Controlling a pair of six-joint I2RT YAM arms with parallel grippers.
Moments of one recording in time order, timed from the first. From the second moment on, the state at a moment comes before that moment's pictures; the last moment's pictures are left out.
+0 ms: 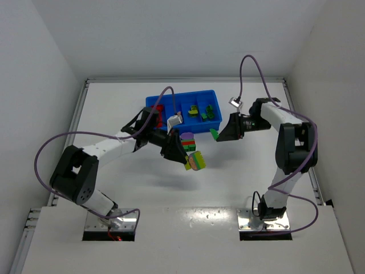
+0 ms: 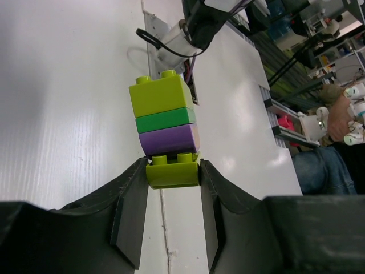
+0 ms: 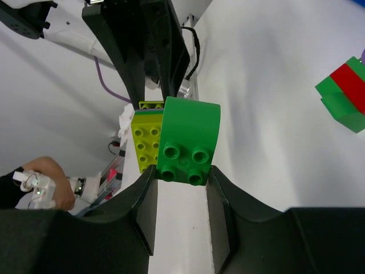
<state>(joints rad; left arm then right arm) -0.50 1.53 0.91 -0.02 1.33 -0.10 0.03 1.86 1.29 -1.37 -1.47 -1.00</state>
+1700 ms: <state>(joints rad) -0.38 1.12 0.71 -0.09 1.17 0.06 0.20 2.20 1.89 -0.64 -0.39 0.07</state>
